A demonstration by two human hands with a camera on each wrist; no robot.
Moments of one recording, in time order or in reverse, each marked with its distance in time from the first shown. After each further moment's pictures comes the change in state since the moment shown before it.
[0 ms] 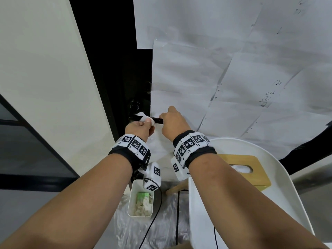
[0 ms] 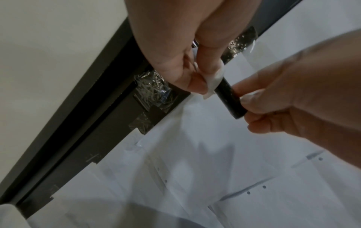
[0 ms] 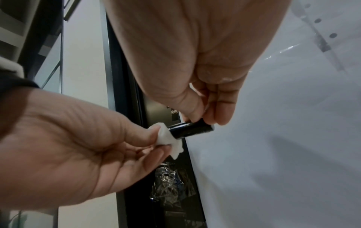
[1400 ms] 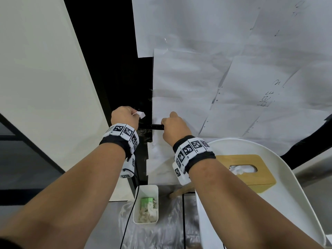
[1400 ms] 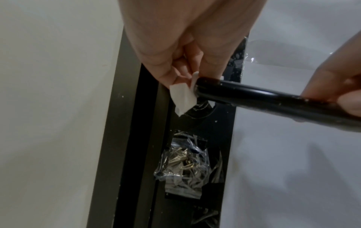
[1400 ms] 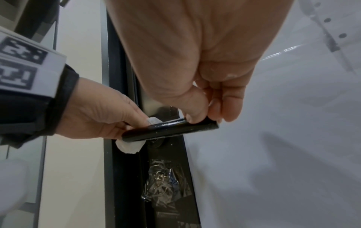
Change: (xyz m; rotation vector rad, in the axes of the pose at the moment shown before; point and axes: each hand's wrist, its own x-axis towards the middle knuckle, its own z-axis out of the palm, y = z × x) left_hand 0.054 0.057 -0.030 0.847 0.116 0.409; right_hand 0.002 -0.012 0.001 -0.036 0.022 0.066
